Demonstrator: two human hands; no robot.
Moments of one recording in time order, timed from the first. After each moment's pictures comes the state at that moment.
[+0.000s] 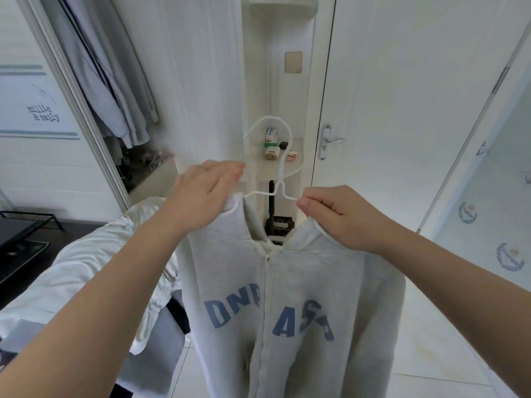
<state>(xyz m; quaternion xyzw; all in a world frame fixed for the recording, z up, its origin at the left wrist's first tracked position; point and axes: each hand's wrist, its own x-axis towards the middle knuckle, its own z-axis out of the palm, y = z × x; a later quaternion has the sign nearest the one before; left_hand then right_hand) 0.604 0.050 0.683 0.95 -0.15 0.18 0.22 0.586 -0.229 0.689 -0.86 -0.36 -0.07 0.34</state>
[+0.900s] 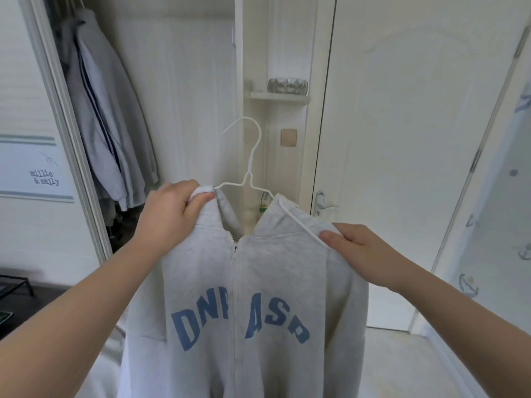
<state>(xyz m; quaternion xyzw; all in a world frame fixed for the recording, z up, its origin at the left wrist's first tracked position) 0.687 0.091 0.751 0.87 -0.13 0.43 0.19 0.660 -0.260 0.753 -0.88 -0.25 -0.03 0.41</state>
